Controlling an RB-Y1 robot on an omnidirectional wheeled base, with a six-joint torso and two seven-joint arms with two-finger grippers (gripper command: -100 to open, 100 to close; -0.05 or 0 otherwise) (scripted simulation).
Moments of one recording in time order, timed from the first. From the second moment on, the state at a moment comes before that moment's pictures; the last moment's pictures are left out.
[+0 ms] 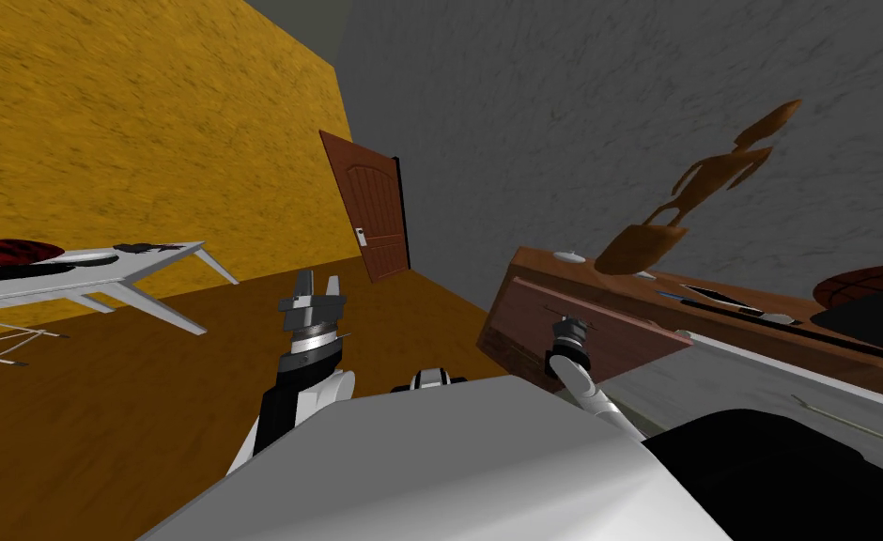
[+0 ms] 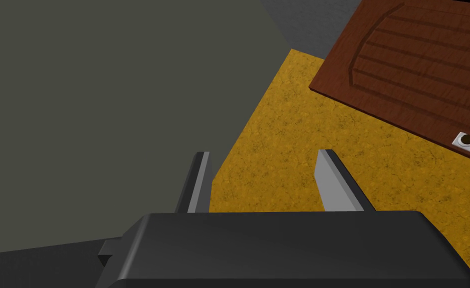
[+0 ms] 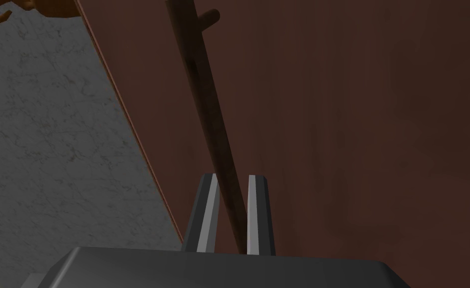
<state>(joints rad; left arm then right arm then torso) 0.49 -0.02 -0.02 -2.34 0.06 -0.48 0.10 0.35 -0.59 -0.17 -1.44 1.72 0.70 0.50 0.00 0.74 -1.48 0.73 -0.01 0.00</state>
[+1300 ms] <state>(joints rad) 0.49 -0.02 -0.02 -2.34 0.06 -0.48 0.10 0.36 -0.67 -0.23 -1.48 1.63 0.59 0.54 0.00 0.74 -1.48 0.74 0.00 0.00</state>
